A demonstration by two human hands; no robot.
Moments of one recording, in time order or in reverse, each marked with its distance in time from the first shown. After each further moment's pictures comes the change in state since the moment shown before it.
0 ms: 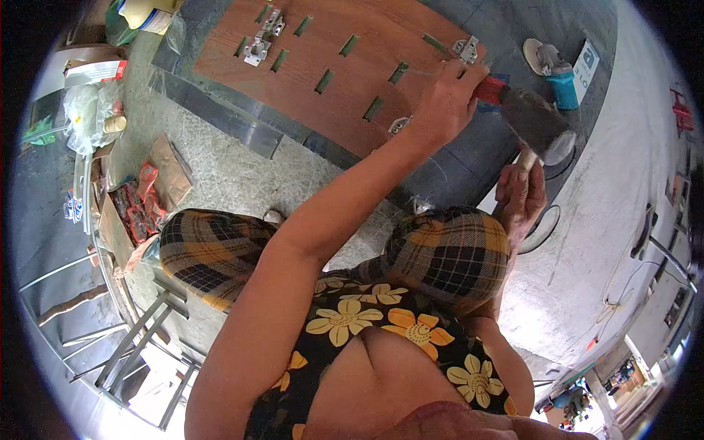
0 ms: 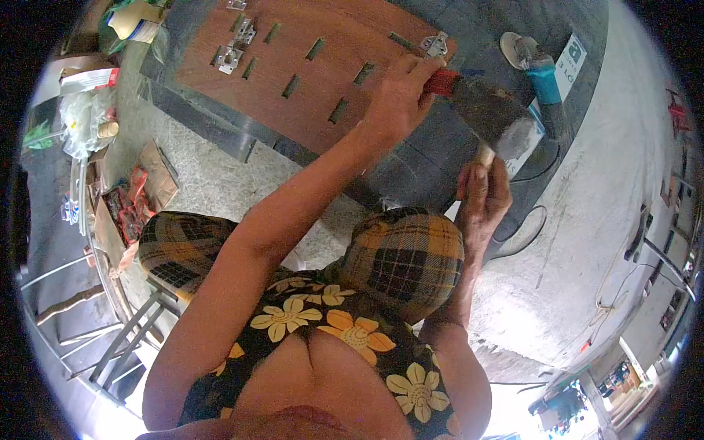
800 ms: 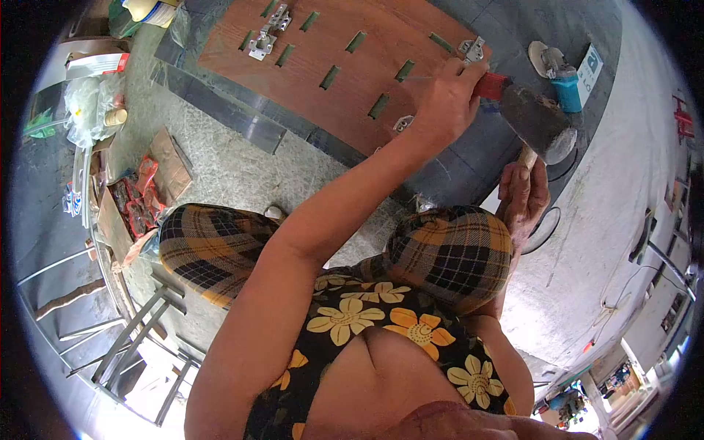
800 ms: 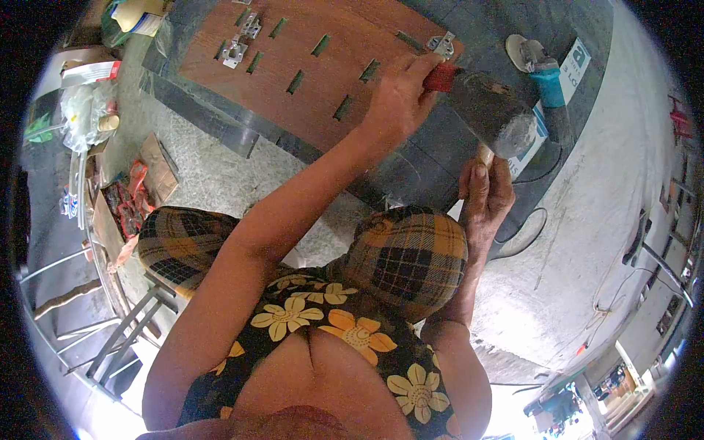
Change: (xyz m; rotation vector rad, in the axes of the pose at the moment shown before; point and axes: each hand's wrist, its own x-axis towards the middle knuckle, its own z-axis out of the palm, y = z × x) left_hand -0.001 0.003 -0.010 -0.035 0.007 -0.061; right_hand 0.004 -0.005 0.000 -0.006 -0.128 -0.059
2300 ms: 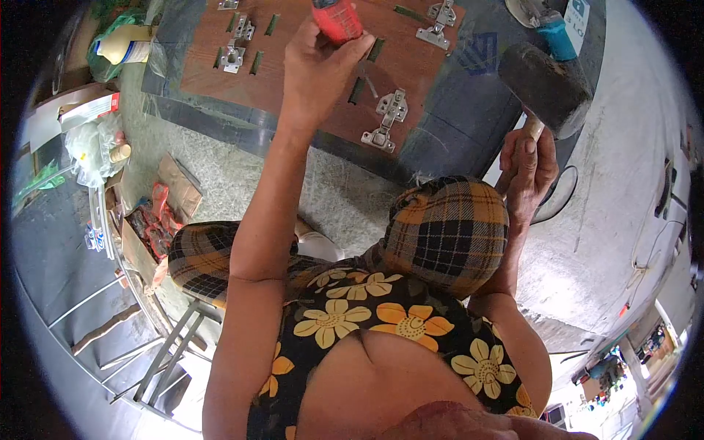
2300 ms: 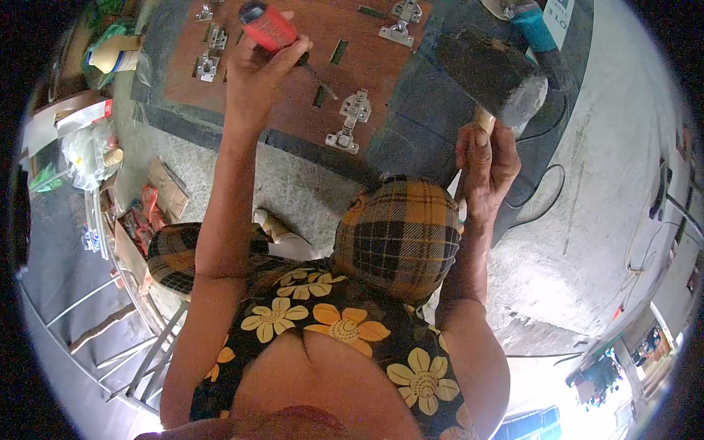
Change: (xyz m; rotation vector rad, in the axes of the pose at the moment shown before) left_hand 0.016 -0.014 -0.112 -0.324 -0.038 -0.255; right_hand -0.010 0.027 -0.021 0.199 0.053 -0.056
